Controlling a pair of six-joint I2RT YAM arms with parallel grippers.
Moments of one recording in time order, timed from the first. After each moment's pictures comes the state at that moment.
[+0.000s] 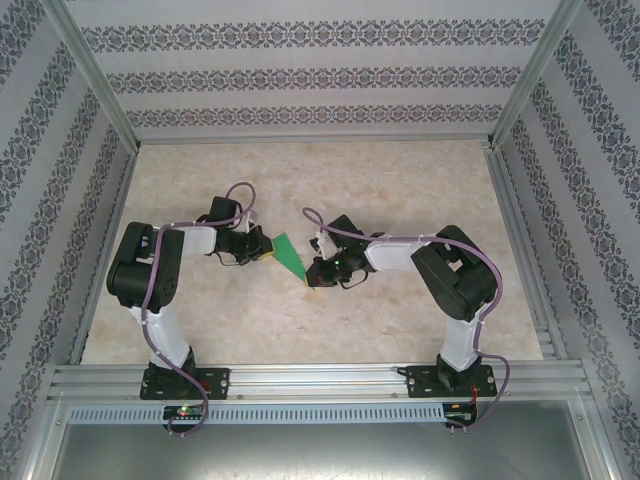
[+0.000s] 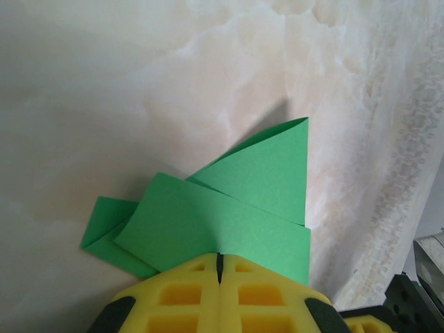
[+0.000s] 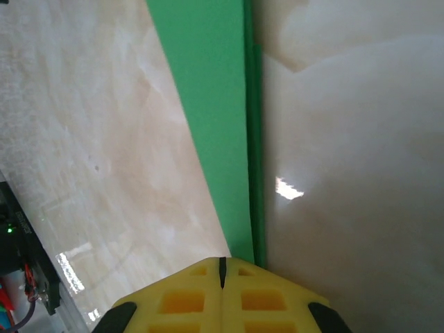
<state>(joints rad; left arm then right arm) -0.15 1.85 0.91 -0.14 0.67 -0.59 0.67 1.88 0.99 -0.20 -0.63 0.54</state>
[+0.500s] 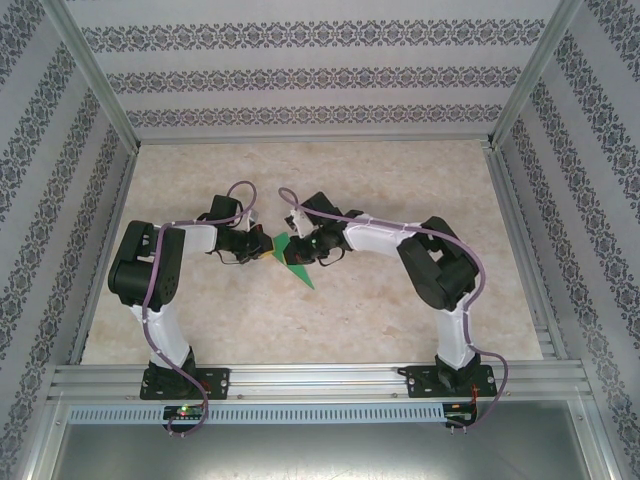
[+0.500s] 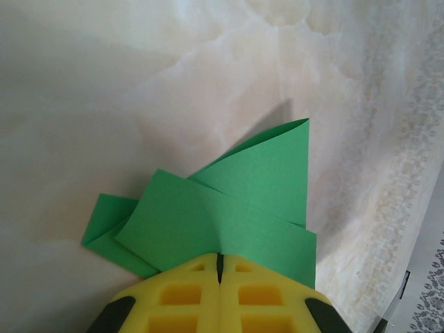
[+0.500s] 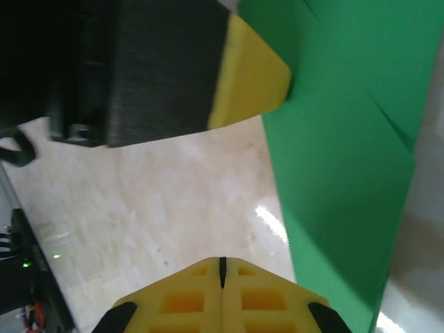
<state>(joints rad) -0.15 1.87 0.93 -0.15 0.66 -0.58 0.70 2.04 1.33 -0.32 -0.59 0.45</state>
